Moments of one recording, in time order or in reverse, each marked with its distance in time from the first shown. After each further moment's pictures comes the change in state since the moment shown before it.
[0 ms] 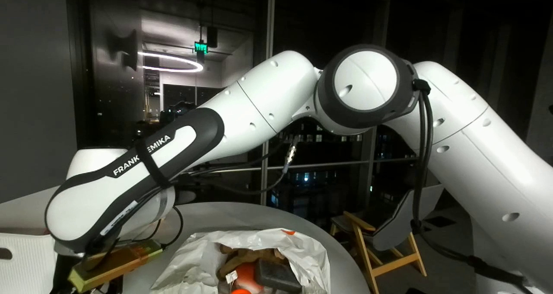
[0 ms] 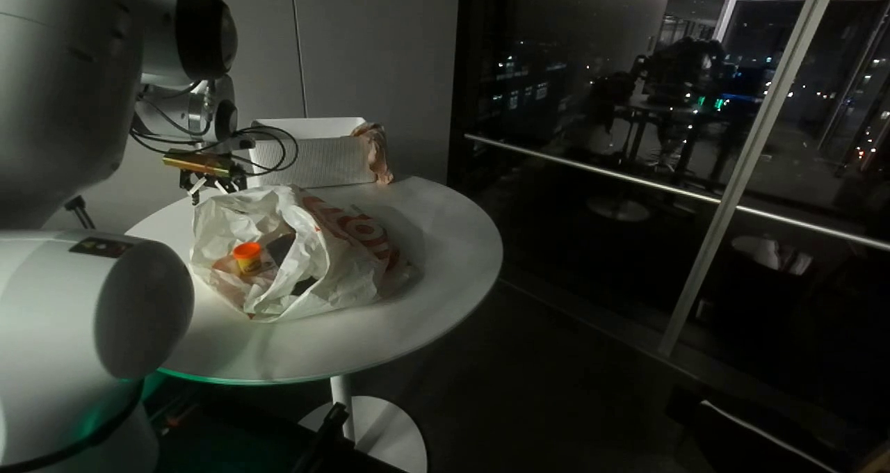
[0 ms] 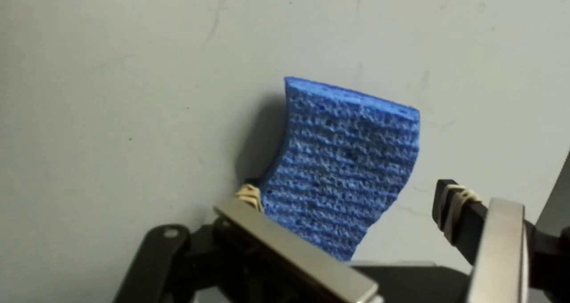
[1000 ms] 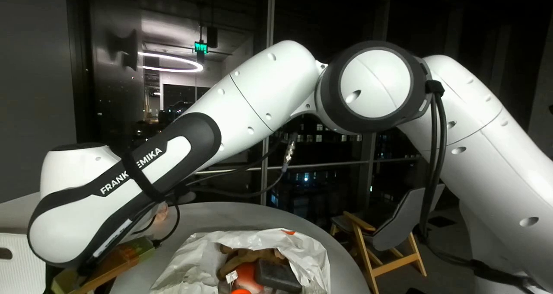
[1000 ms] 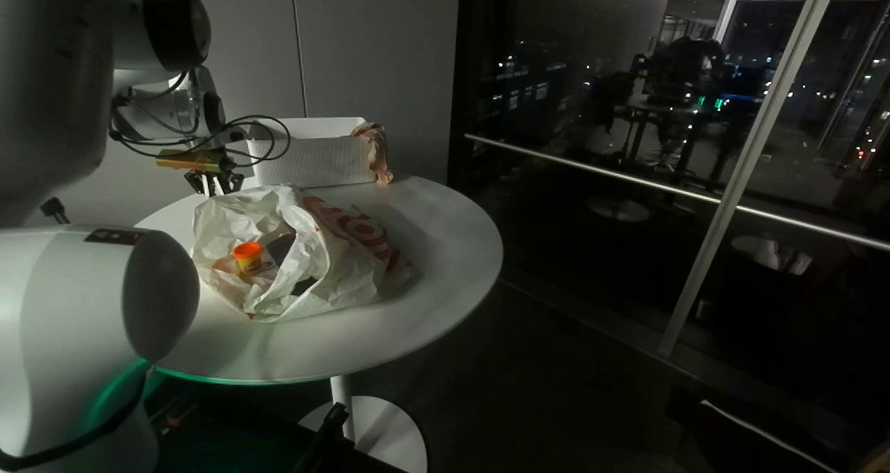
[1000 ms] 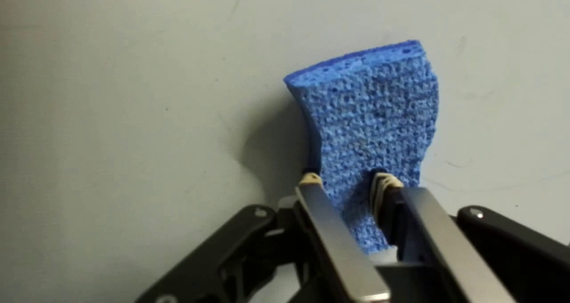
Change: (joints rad) arm 0.148 -0.017 -0.152 0.019 -0.105 0.003 0.154
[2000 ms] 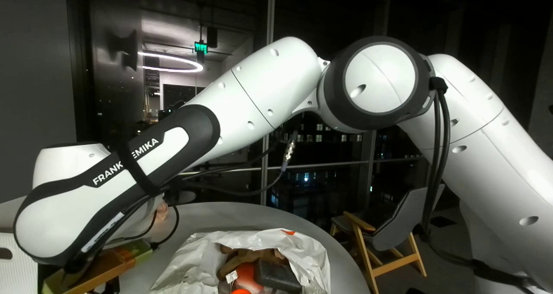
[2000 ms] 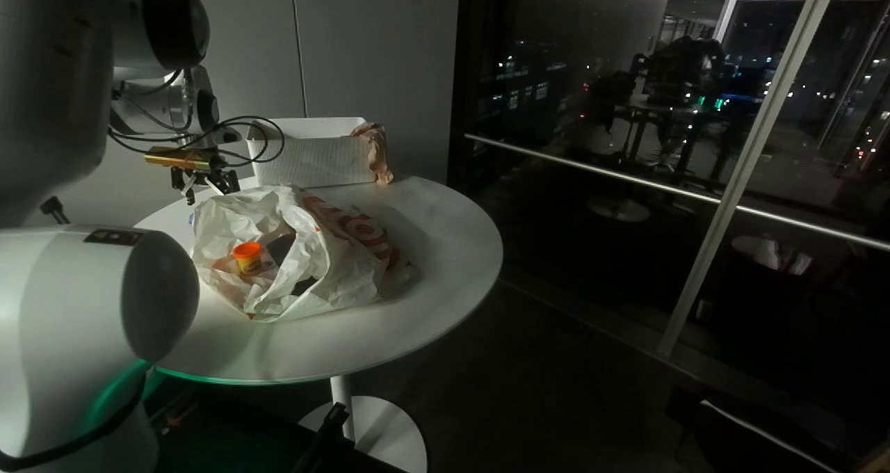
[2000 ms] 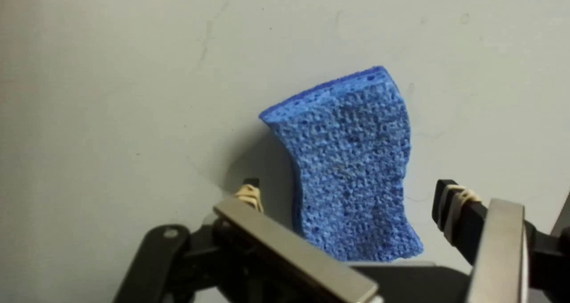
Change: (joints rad) arm -0.008 -0.011 0.036 -0.001 0.048 -0.070 -0.007
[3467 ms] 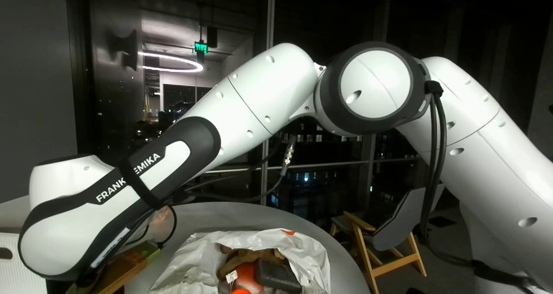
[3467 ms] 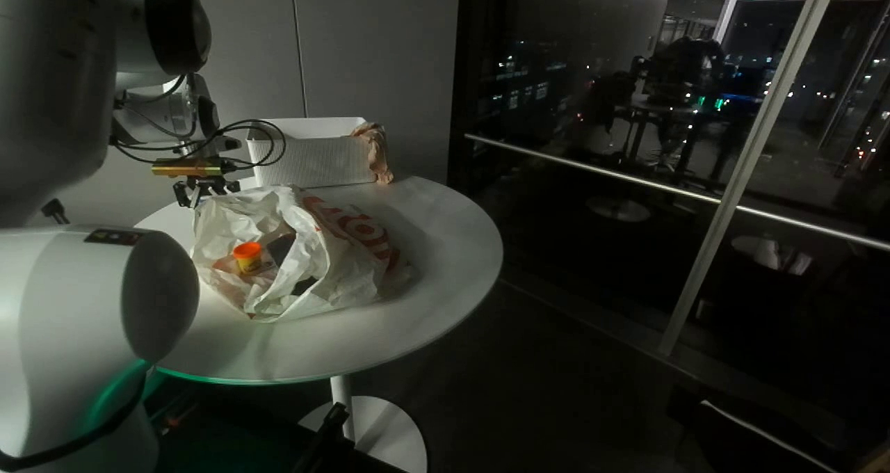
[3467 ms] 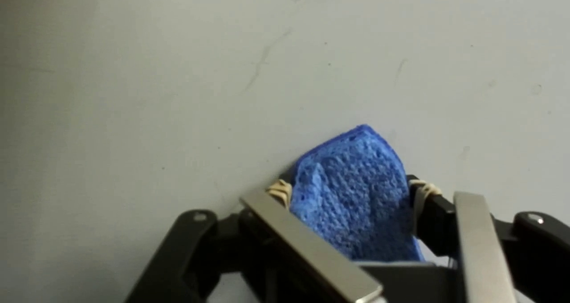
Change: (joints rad) arm 0.001 0.022 -0.001 -0.004 -0.068 -0.054 -0.121
